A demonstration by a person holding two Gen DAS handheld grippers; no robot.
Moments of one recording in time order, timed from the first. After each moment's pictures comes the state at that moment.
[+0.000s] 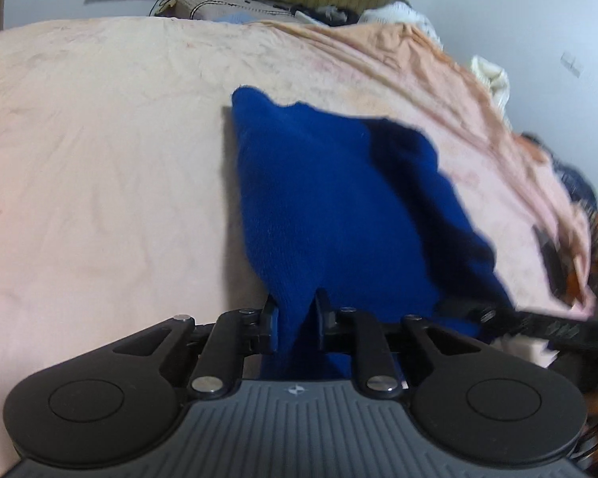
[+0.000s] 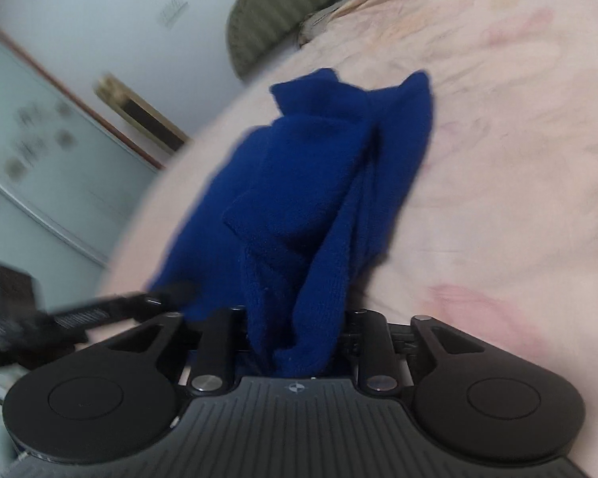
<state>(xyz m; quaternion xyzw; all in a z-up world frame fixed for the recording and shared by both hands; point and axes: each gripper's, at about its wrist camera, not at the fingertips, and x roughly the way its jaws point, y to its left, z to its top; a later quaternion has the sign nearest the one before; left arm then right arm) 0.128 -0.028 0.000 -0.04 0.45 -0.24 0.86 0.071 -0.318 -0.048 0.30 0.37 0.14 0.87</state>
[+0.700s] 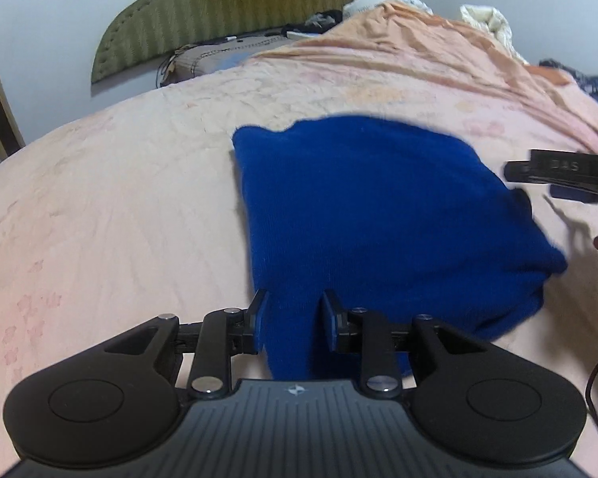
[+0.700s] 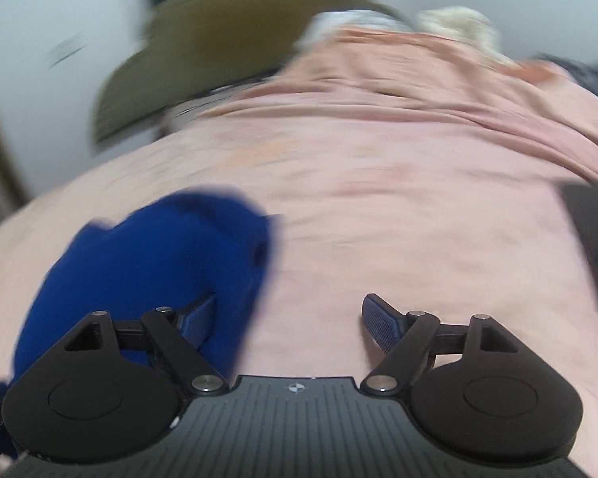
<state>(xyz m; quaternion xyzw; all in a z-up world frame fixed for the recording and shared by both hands) 0.100 -0.070 0.014 0.12 0.38 -0.19 0.90 0.075 -0.335 -0.016 0.18 0.29 -0.15 0.93</state>
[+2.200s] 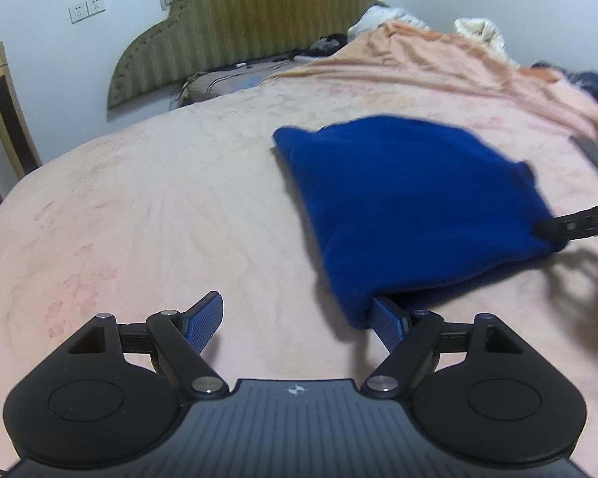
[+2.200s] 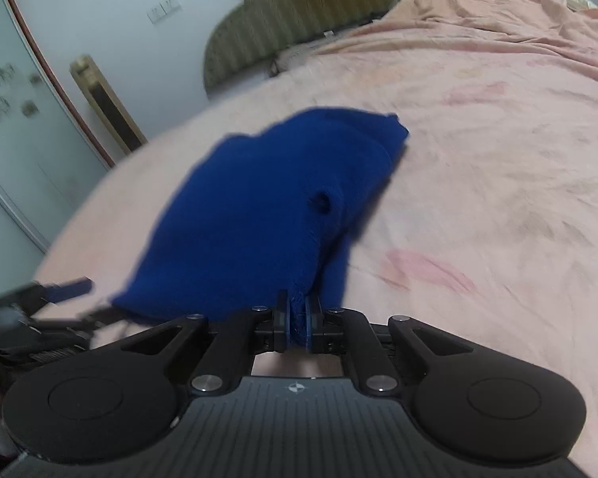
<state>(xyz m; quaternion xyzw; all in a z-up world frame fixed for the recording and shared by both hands) 0.055 -0.006 0.009 0.14 0.33 -0.20 0.91 0.007 -0.289 -0.018 0.21 0.35 0.05 0.91</state>
